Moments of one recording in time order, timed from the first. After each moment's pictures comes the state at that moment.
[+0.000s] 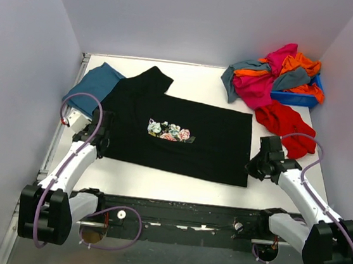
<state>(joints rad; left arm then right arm) -0.09 1.08 0.63 -0.57 -0.61 -1.04 0.20 1.05 0.59 -0.59 0.09 0.85</state>
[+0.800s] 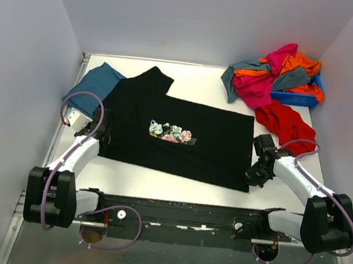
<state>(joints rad) -0.05 1.18 0.61 -0.41 -0.63 -1.09 0.21 1.22 0.61 -0.80 0.13 1.01</state>
